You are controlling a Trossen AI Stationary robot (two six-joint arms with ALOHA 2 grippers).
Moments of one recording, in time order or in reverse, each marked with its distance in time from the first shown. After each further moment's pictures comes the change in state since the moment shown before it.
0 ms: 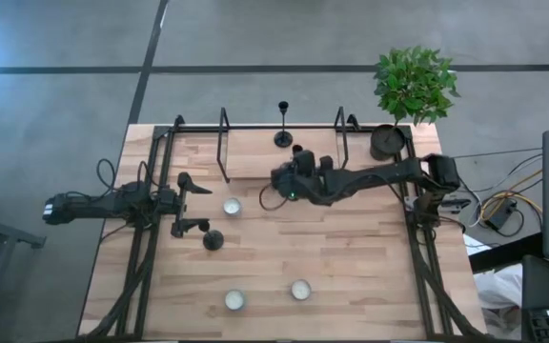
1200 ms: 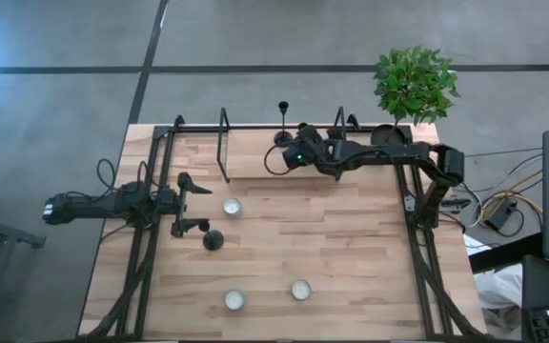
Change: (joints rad) left arm 0.001 0.000 0.000 0.000 0.000 0.000; right arm -0.229 -0.069 -0.001 -0.075 -0.183 -0.447
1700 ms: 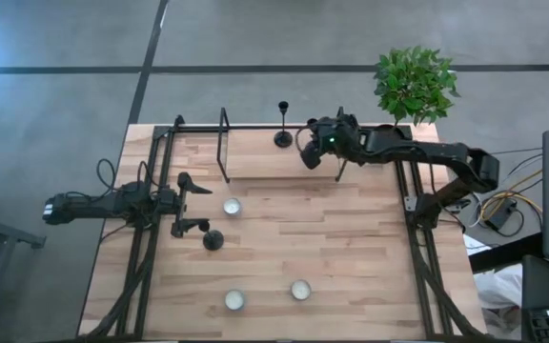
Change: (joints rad) left arm 0.000 0.000 0.000 0.000 0.000 0.000; right arm -0.117 -0.279 -0.201 0.148 -0.359 -0.329
